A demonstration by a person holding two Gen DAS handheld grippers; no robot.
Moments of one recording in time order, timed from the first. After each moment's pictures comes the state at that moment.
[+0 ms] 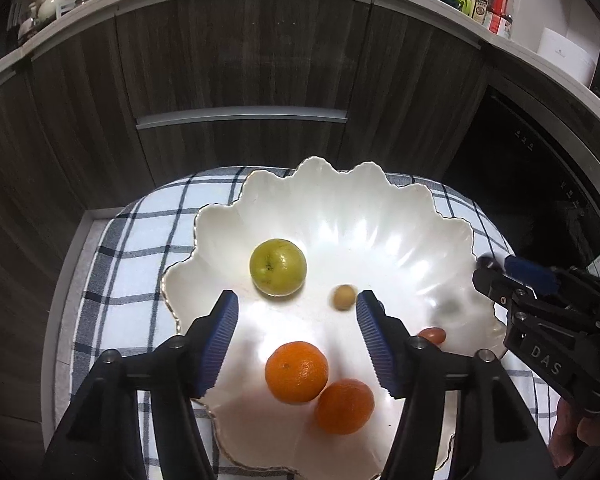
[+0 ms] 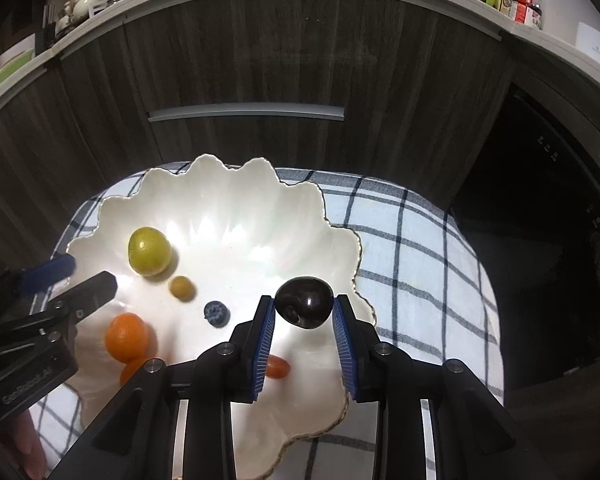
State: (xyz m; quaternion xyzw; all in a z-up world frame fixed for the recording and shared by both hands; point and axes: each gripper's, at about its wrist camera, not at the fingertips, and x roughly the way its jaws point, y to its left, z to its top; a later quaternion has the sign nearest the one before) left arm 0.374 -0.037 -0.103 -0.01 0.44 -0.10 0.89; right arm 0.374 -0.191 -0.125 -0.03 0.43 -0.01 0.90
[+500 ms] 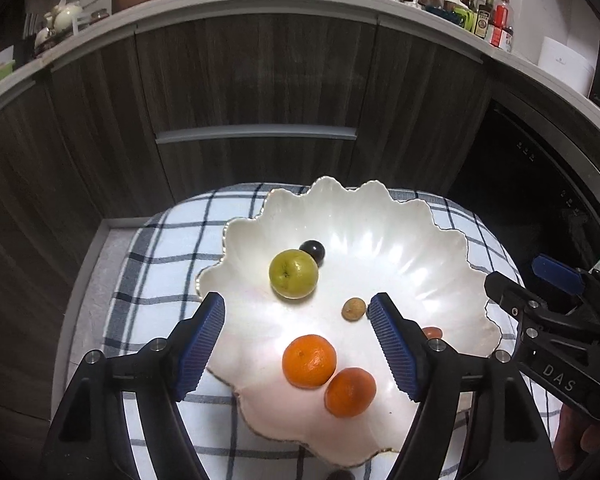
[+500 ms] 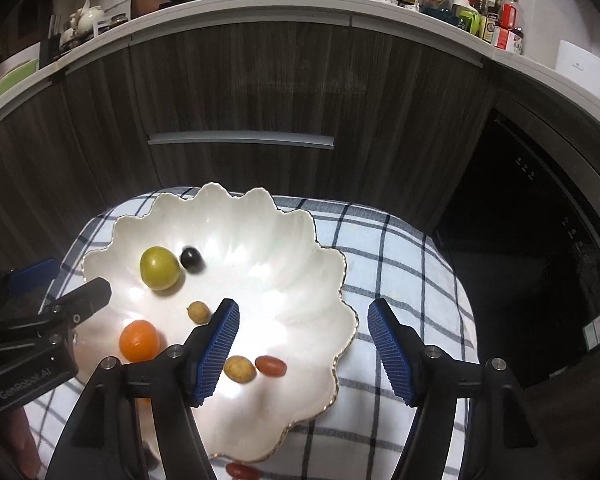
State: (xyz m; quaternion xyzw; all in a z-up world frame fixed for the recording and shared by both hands) left arm 0.350 -0.028 -0.077 0.00 0.41 -0.08 0.91; right arm 0.345 -0.185 -0.099 -0.04 0.38 -0.03 0.92
